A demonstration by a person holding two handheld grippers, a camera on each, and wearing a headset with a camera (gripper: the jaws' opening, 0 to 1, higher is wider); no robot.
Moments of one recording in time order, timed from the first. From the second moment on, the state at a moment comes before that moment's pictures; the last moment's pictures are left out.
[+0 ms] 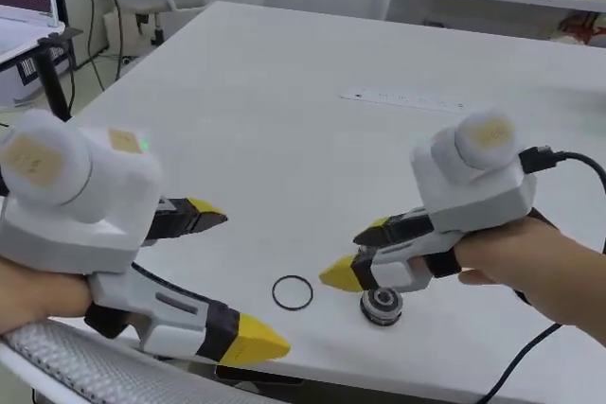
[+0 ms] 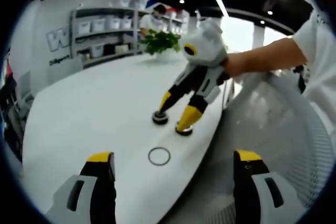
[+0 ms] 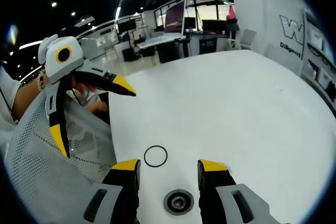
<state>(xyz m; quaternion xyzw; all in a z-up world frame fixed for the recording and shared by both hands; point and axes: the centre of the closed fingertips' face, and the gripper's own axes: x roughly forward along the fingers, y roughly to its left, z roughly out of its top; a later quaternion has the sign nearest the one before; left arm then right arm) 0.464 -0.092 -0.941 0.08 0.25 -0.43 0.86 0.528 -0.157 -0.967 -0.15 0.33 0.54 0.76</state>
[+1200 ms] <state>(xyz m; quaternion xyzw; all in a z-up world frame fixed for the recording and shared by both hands) 0.517 -0.173 -0.871 0.21 0.15 -0.51 0.82 0.531 -0.213 -0.975 -0.07 0.31 0.53 0.79</state>
